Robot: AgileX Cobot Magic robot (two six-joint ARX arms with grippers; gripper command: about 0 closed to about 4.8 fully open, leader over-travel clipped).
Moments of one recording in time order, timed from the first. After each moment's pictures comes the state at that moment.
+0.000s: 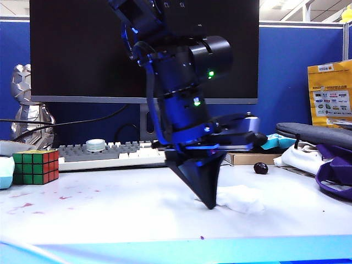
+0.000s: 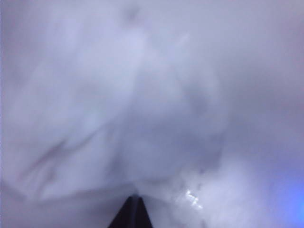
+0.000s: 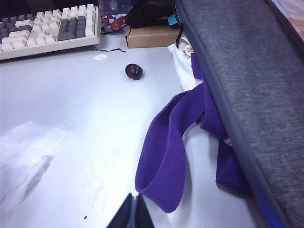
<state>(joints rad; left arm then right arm) -0.86 2.05 1.47 -0.65 0.08 0.07 0.18 0.01 0.03 -0.25 0.05 0.10</state>
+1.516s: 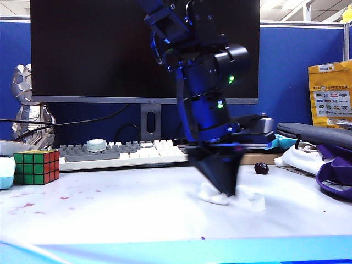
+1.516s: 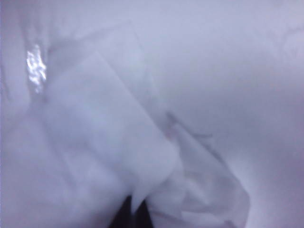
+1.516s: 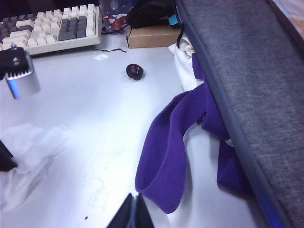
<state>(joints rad) -0.85 2.23 1.76 -0.77 0.09 0.07 0.18 0.01 0.03 -0.25 0.05 0.10</state>
